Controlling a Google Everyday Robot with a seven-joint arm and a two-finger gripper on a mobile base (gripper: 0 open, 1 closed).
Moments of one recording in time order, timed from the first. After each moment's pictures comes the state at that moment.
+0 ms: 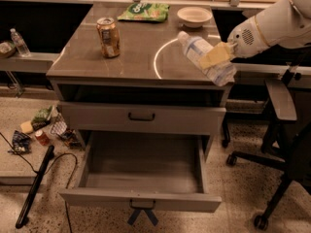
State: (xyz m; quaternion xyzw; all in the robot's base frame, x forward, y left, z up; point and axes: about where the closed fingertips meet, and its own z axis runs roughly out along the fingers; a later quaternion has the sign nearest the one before) arm 0.629 -0.158 0.897 -0.32 0.87 0.28 0.26
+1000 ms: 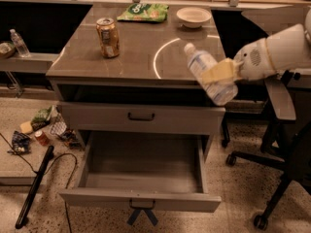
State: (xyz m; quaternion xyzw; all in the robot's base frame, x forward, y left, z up) arm 0.582 -0.153 0.881 -0.23 0.87 0.35 0.26
